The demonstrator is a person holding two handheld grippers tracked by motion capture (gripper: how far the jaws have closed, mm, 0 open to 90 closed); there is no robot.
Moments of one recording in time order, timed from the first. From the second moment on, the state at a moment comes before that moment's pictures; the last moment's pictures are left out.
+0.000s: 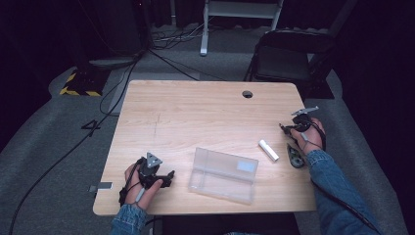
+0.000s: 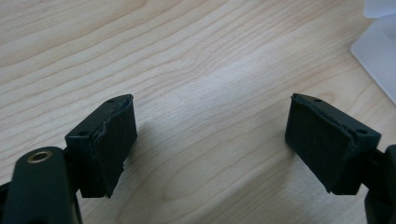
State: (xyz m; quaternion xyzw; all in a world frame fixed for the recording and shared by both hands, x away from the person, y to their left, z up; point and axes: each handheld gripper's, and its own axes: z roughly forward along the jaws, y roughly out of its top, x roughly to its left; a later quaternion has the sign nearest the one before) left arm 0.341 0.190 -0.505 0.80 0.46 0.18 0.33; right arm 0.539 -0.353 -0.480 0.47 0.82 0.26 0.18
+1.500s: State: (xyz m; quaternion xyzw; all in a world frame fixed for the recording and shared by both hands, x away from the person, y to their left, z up) left arm 0.334 0.154 -0.504 0.83 0.42 0.16 0.33; right arm 0.425 -0.232 -0.374 0.26 0.85 0.44 0.10
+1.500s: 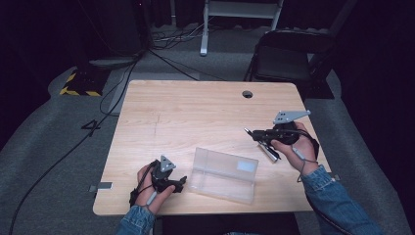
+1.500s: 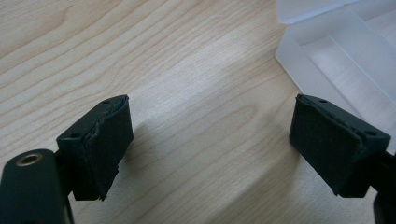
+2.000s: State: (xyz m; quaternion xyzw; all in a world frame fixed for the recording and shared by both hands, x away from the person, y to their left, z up) left arm 0.328 0.147 -0.505 0.83 0.41 0.15 0.34; right arm 0.391 -0.183 -0.393 0.19 0.87 0.46 0.05
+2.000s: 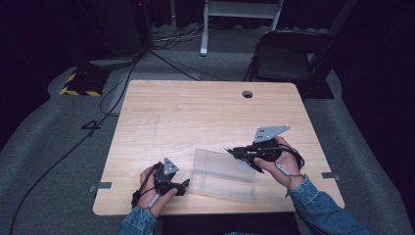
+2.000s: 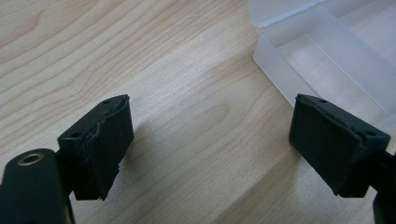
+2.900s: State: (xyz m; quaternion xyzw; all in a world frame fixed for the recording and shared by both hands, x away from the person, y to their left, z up) left arm 0.328 0.148 -0.504 0.84 0.40 0.15 0.34; right arm 0.385 -0.156 -0.453 0.12 0.89 0.43 0.05
